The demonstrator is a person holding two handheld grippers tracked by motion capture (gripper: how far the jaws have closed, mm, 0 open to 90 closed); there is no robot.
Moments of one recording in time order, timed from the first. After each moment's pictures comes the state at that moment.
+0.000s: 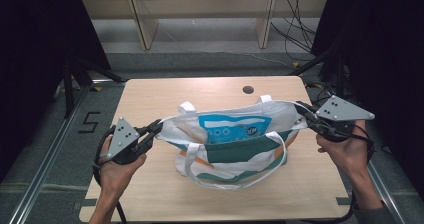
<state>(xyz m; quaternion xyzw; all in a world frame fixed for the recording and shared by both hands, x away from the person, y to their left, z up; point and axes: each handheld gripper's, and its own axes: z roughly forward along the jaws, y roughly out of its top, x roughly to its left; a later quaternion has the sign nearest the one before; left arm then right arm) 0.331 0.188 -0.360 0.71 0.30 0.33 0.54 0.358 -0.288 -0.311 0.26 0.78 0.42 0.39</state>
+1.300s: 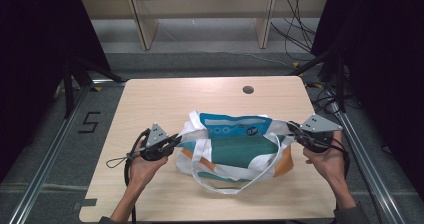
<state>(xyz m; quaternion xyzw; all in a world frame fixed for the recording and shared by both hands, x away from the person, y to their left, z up) 0.384 0.162 -0.451 0.79 0.33 0.25 0.45 0.386 -0.296 -0.406 0.32 0.80 0.38 0.34</state>
